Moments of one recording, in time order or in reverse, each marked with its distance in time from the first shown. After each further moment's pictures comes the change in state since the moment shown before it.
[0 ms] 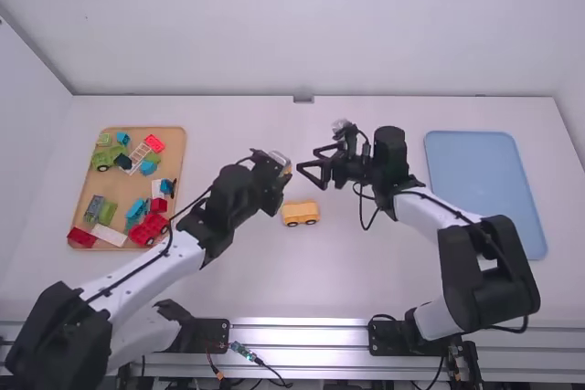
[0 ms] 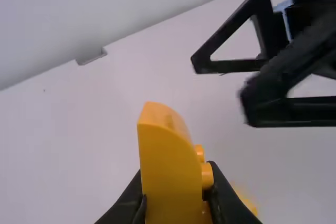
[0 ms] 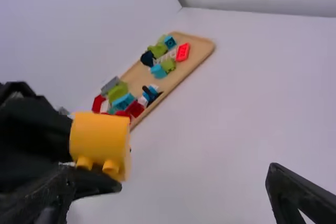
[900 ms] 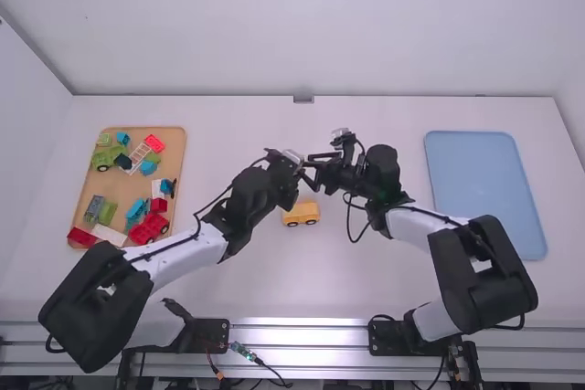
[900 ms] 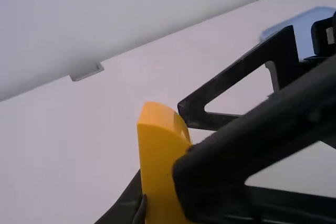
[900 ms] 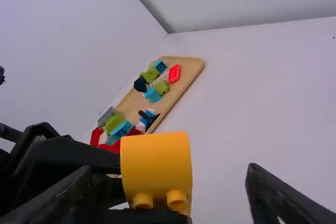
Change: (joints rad) left arm -0.061 0.206 0.000 0.270 -0.090 -0.056; right arm 0.084 0.000 -0.120 0.259 0.191 0.209
